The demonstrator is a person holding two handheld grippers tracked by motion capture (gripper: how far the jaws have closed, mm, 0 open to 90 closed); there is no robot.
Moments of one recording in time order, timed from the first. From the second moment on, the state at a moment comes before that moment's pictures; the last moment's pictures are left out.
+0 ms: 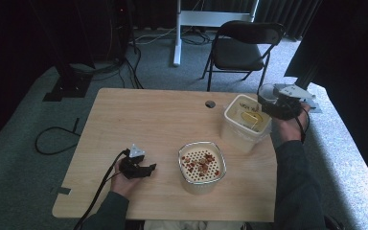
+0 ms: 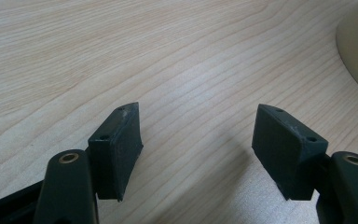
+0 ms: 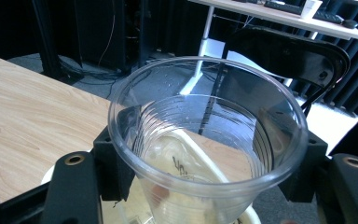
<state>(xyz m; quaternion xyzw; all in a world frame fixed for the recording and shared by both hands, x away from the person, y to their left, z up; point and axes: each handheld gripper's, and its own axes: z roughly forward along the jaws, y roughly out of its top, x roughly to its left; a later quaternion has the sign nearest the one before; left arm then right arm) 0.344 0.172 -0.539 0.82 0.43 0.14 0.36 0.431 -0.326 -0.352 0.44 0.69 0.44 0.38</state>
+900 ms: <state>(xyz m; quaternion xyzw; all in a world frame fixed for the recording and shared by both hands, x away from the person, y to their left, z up) 0.344 0.172 -0.539 0.82 0.43 0.14 0.36 0.455 -0.342 -0.371 0.48 0.67 0.44 0.36</state>
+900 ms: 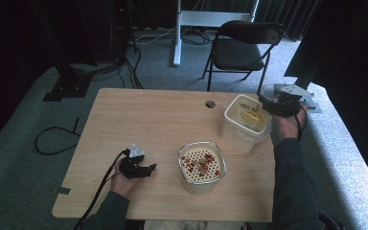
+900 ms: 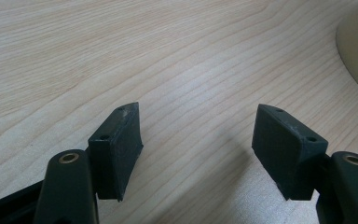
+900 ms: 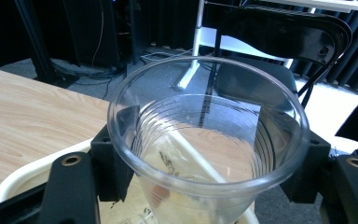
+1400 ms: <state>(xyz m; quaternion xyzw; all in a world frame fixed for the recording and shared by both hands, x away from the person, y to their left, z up) 0.344 0.172 -0.539 0.82 0.43 0.14 0.36 0.461 -0.343 -0.368 0.48 0.67 0.45 0.35</state>
